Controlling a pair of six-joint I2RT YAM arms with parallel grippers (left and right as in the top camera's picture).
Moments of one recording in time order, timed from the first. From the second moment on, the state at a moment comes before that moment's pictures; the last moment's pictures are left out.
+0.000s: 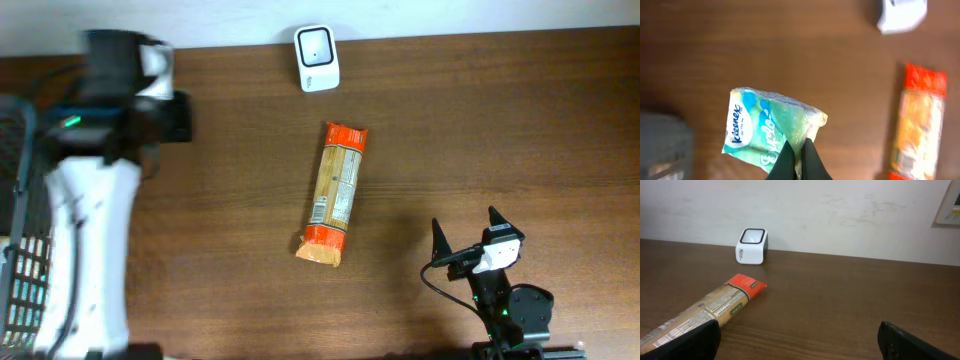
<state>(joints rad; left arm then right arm) -0.08 1.61 1.84 -1.18 -0.06 -0.03 0.00 0.02 0.01 -0.06 -0.15 -0.03</state>
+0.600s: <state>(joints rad) -0.43 2.28 2.30 -1.47 -0.10 -0.12 0.00 0.02 0.01 -0.06 -0.15 -0.03</state>
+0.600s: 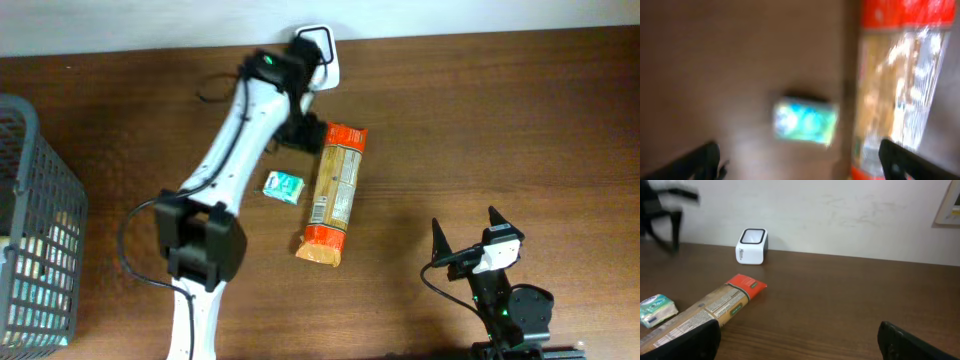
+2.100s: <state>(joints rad) 0.85 2.04 1.53 -0.92 -0.28 -0.28 0.00 0.02 0.01 -0.06 -0.15 -0.03</state>
